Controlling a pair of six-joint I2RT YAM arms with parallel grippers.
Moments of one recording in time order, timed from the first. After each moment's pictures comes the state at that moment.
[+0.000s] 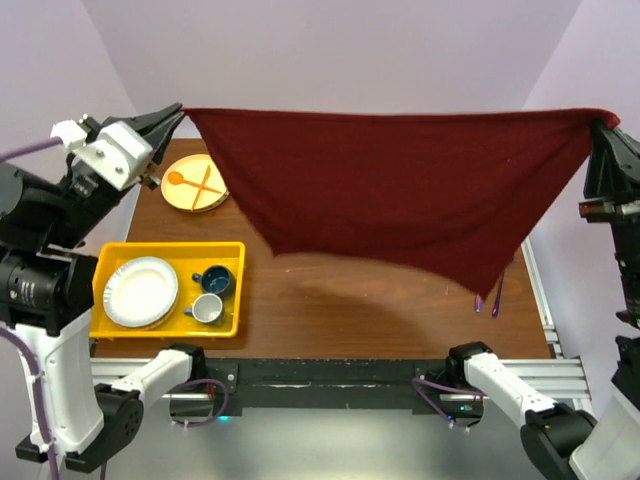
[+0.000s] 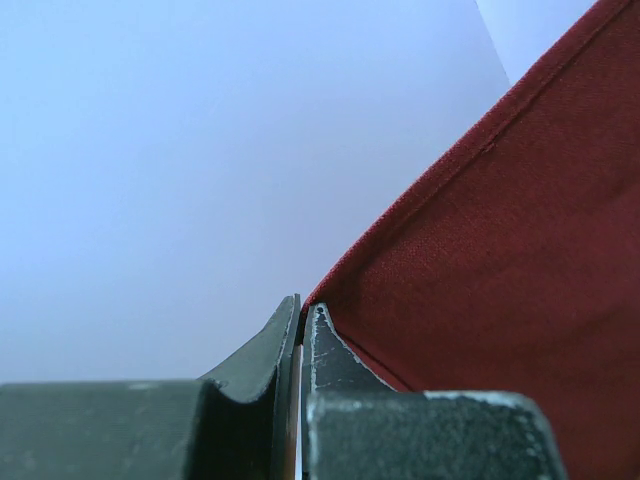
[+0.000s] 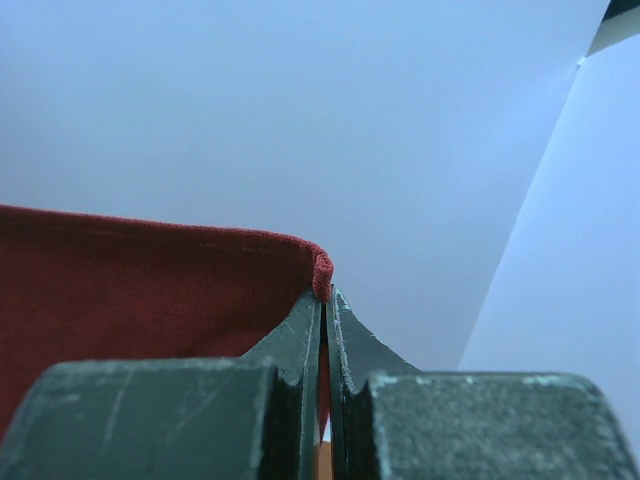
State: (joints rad) left arm -0.17 1.03 1.91 -0.56 0.52 0.42; right arm 0.22 0.91 2.06 -0.63 0.02 -0.26
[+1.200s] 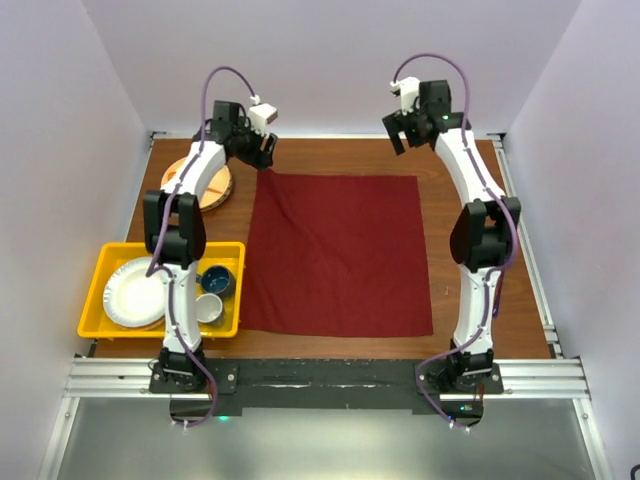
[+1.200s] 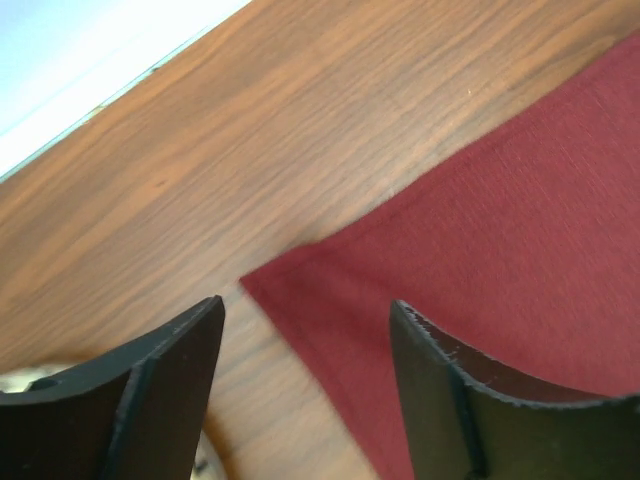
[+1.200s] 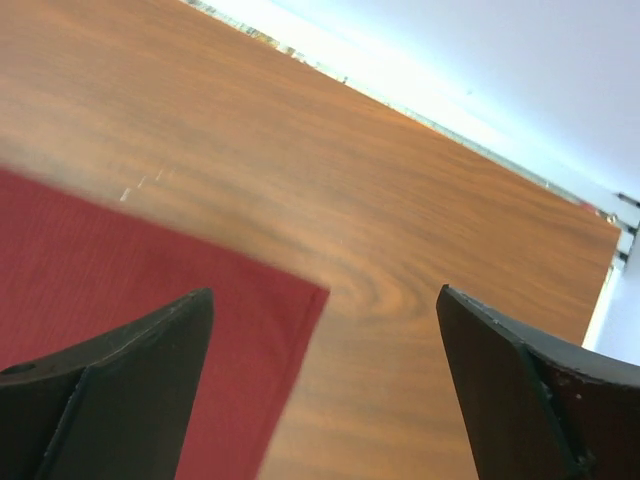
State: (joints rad) left arm -0.14 2.27 2.00 -0.47 0.34 0.33; right arm 0.16 2.23 2.18 -0.62 0.04 -0.34
